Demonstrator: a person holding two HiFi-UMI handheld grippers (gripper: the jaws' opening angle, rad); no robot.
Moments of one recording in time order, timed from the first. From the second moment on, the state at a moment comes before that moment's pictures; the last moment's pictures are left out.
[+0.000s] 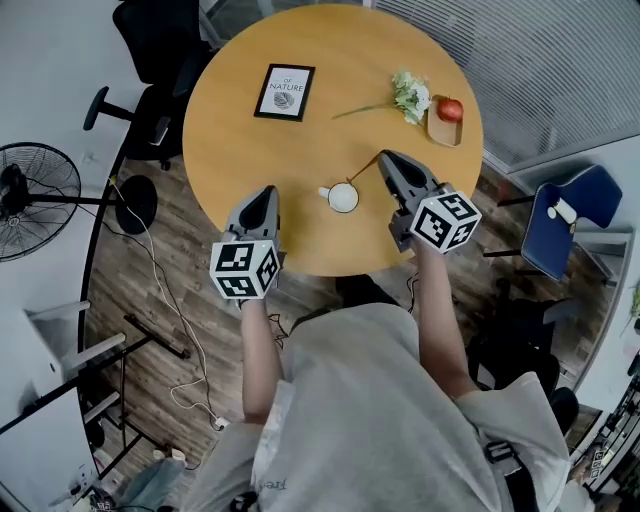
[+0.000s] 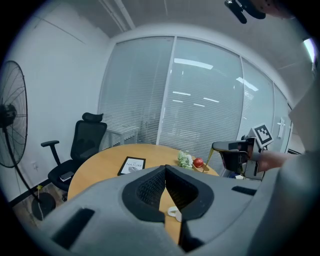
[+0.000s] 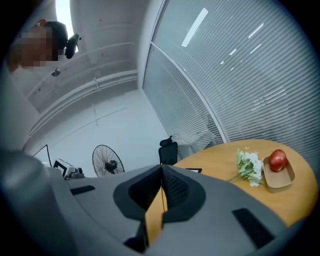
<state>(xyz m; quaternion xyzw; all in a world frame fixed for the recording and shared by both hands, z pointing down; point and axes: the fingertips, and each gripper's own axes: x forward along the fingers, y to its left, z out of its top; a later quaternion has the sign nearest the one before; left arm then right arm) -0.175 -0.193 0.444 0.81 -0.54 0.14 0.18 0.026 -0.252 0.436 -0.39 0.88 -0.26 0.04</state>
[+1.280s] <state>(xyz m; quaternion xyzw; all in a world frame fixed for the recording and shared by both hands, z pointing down) -0.139 -0.230 0.487 0.81 -0.54 0.16 0.17 0.016 -0.289 0.458 -0.30 0.90 -0.29 0.08</state>
